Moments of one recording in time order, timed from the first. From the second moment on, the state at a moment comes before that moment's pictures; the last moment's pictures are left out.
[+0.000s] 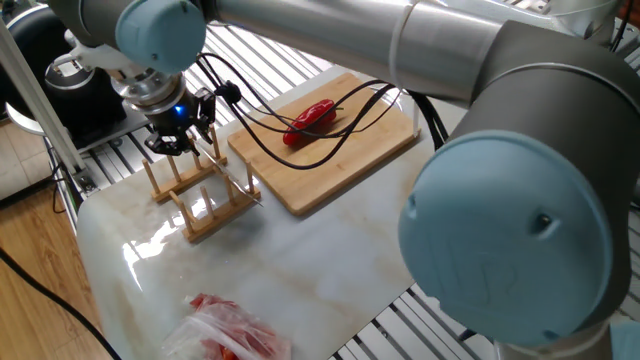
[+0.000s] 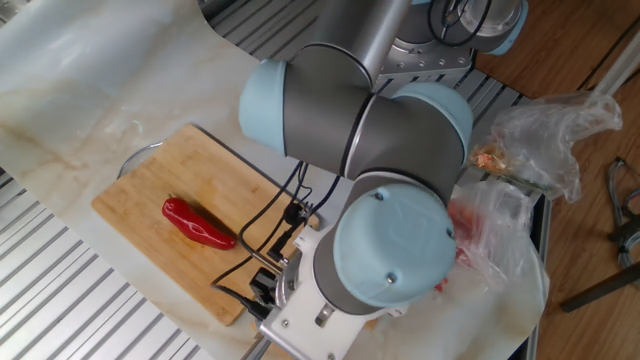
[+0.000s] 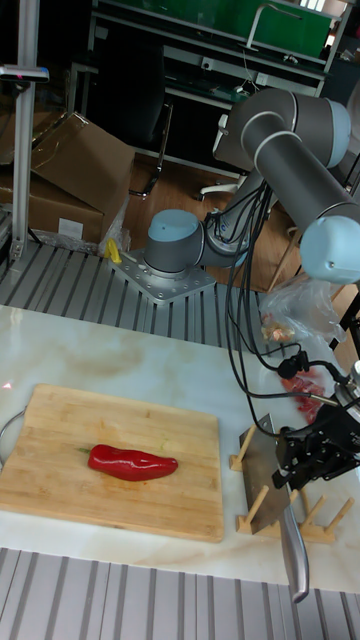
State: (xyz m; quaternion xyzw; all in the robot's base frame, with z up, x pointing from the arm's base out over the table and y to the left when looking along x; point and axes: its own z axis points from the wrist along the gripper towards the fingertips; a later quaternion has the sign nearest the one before) arm 0.670 0.203 0.081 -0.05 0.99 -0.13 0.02
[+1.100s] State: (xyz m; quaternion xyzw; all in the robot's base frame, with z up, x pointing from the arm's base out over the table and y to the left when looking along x) arm 0.672 0.198 0.068 -0.04 0.99 -0.14 0.02
